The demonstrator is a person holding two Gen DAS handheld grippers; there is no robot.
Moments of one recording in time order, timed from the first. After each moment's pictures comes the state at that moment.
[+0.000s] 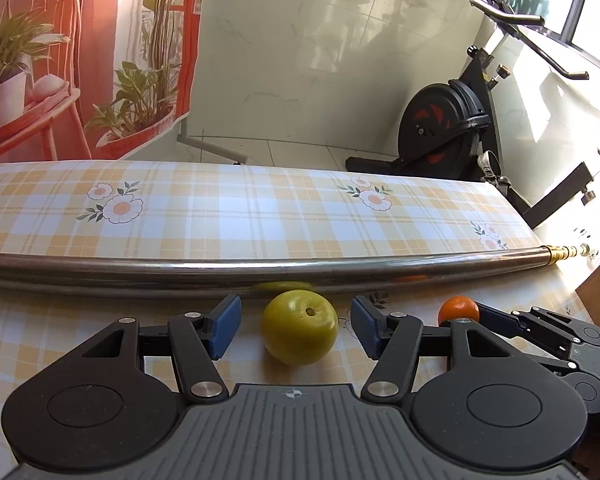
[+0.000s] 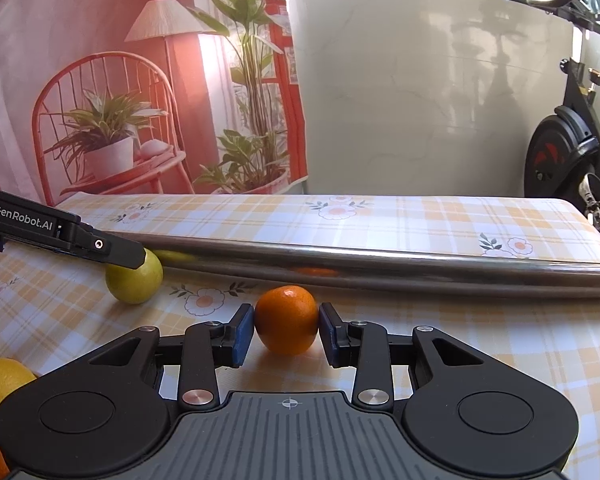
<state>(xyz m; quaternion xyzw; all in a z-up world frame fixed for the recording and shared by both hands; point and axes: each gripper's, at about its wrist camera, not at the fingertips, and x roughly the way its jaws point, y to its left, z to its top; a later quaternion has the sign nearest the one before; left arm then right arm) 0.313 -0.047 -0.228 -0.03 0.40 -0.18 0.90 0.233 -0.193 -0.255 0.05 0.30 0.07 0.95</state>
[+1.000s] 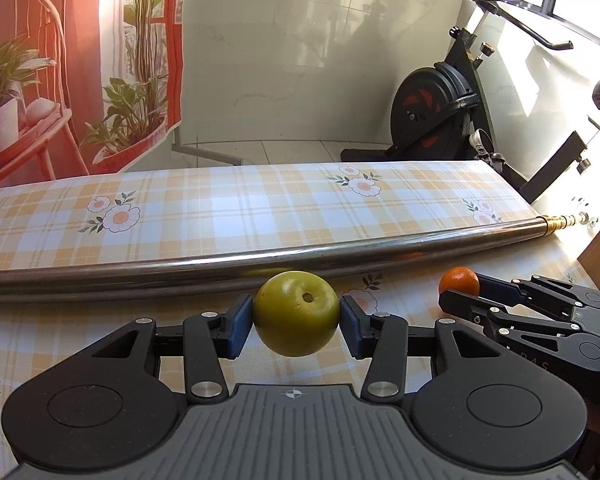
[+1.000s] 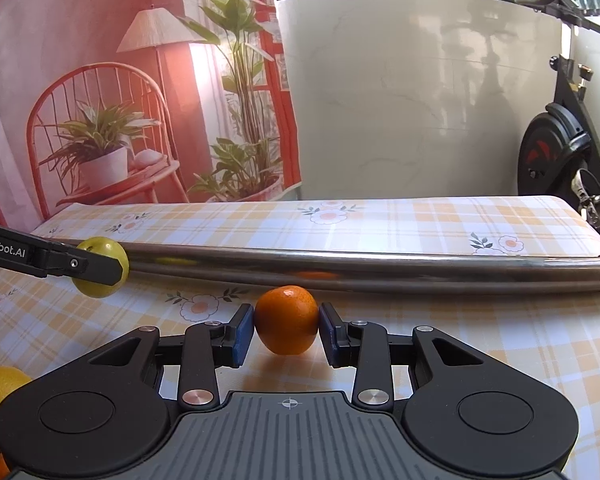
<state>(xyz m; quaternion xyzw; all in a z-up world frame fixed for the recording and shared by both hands) 0.295 -0.051 -0.219 0.02 0.39 -0.19 0.90 0.227 -0.196 -0.252 0.07 0.29 0.06 0.95</state>
